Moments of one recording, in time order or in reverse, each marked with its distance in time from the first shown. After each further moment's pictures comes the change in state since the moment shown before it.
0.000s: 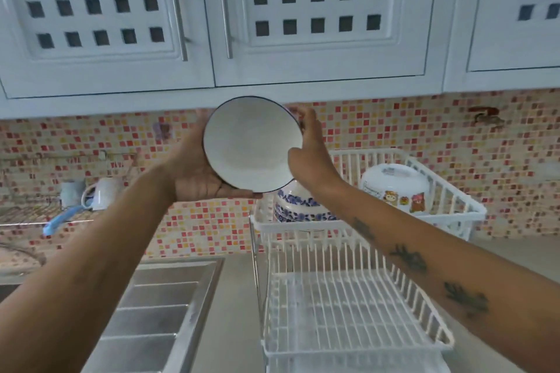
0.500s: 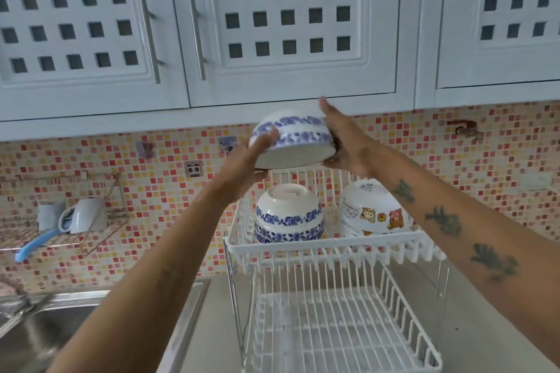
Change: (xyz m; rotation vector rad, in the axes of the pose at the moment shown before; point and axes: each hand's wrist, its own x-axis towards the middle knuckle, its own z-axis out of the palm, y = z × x) left_hand 0.060 -0.014 0.087 0.491 -0.033 0.550; right_hand 0.062 0.010 -0.112 0.079 -0.283 0.409
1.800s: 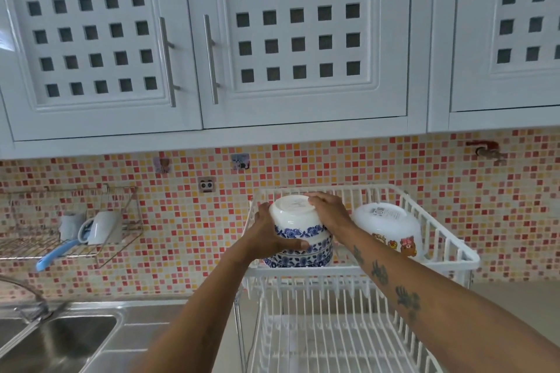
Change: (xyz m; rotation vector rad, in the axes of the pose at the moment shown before) left_hand -0.001 -0.093 0.011 0.629 0.117 -0.253; right_hand 0.041 0.103 0.037 -0.115 0.258 -0.017
